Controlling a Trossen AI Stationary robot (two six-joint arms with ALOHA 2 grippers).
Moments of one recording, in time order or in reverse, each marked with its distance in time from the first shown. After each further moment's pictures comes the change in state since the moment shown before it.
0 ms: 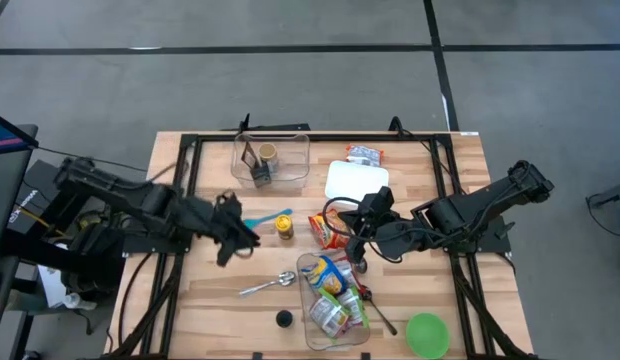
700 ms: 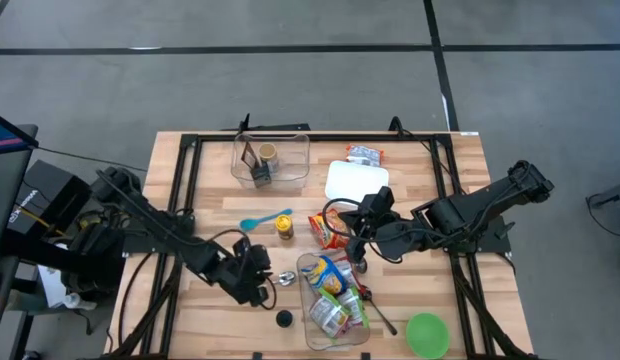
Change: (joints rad) left arm -0.226 0.544 0.000 0.018 -0.300 -0.212; right arm 0.001 0.000 0.000 -0.009 0.000 -0.013
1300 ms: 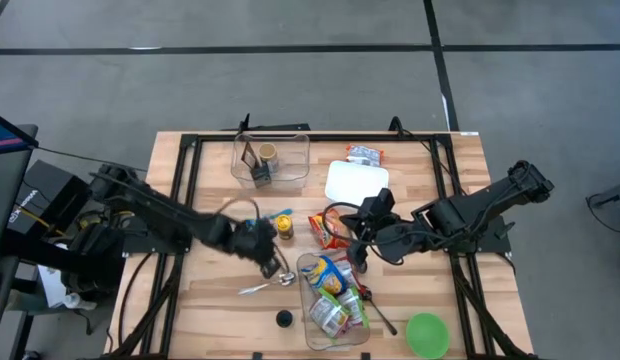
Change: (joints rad) left arm 0.282 -0.056 0.000 -0.047 0.243 -0.026; right arm 0.007 0.000 0.000 -0.027 -0.027 -0.006
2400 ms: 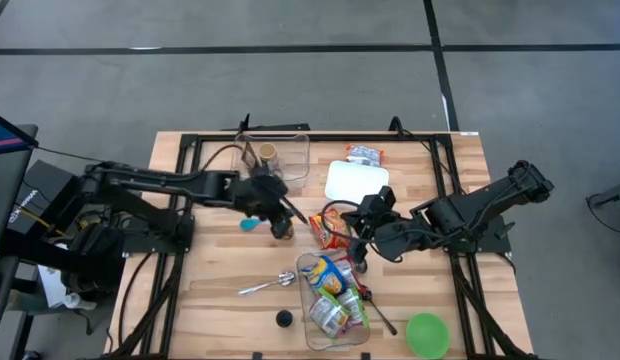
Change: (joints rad) left arm 0.284 -0.057 0.253 -0.078 0.149 0.328; right arm -0.010 0.000 0.000 -0.031 0.004 0.001
